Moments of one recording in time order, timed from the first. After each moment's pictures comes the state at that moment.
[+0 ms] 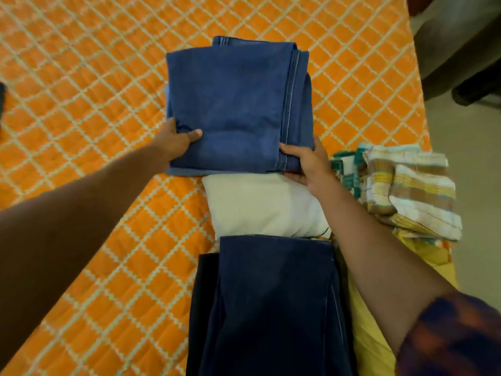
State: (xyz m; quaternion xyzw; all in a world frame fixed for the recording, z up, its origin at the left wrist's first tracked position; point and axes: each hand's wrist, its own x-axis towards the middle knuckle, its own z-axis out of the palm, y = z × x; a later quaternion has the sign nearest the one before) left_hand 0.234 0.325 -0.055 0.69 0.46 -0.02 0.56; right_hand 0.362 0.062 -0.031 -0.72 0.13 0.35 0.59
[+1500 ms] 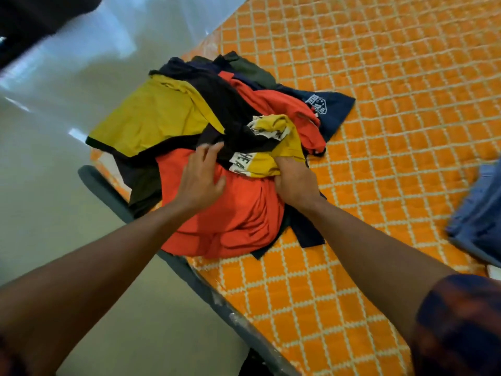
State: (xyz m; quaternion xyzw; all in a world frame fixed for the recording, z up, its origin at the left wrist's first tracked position) left_hand -0.327 0.546 -0.004 0.82 0.53 0.11 0.17; right_hand -0.089 0.488 -0.029 -0.73 -0.64 0.19 0.13
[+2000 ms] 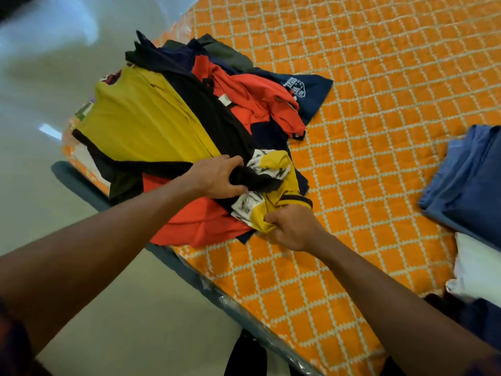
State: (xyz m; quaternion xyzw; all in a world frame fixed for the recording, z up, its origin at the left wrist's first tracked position) left_hand -0.265 0.539 0.018 0.88 0.39 -0.19 0.20; right_hand -0.081 0.364 -0.023 -0.57 -0.76 0.27 0.12
